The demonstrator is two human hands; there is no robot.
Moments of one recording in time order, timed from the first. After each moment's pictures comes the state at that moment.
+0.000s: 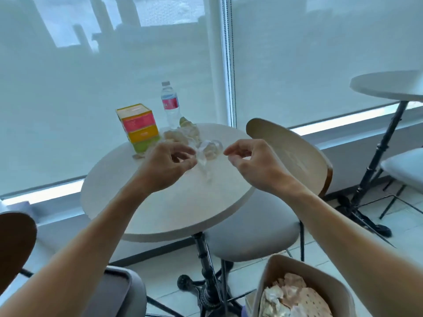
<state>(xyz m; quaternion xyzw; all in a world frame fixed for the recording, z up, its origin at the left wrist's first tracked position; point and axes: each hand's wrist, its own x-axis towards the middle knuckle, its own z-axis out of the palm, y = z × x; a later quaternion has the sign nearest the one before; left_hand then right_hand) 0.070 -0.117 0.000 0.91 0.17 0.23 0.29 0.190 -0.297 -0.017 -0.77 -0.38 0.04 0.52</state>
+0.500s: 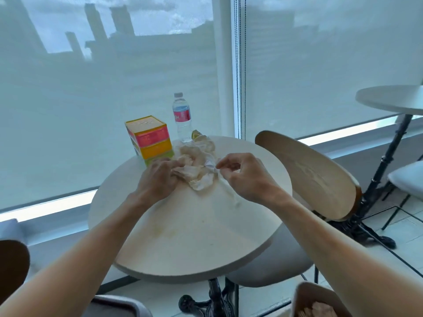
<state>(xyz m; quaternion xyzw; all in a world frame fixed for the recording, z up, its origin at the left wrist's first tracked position) 0.100 0.016 -0.040 0.95 0.20 0.22 0.09 0.187 -0.201 -0.015 -0.79 -0.39 0.03 0.48</state>
